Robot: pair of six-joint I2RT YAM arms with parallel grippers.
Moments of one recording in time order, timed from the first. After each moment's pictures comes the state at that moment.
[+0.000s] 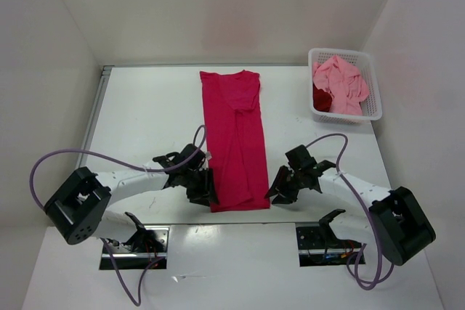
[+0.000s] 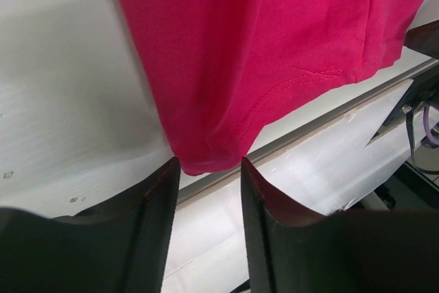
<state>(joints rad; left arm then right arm) -0.71 1.37 0.62 -0.38 0.39 -0.85 0.49 1.16 0.43 -0.45 -0.36 1.03</state>
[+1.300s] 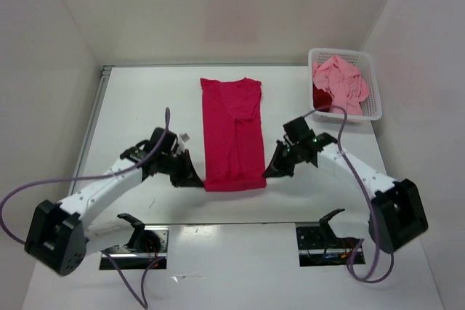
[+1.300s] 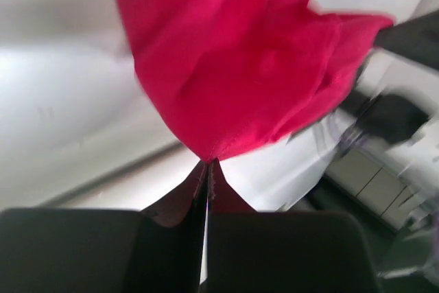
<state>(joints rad) -0.49 1.07 0.63 -0.60 0.53 -0.84 0.49 1.20 0.73 -0.67 -0.41 0.94</state>
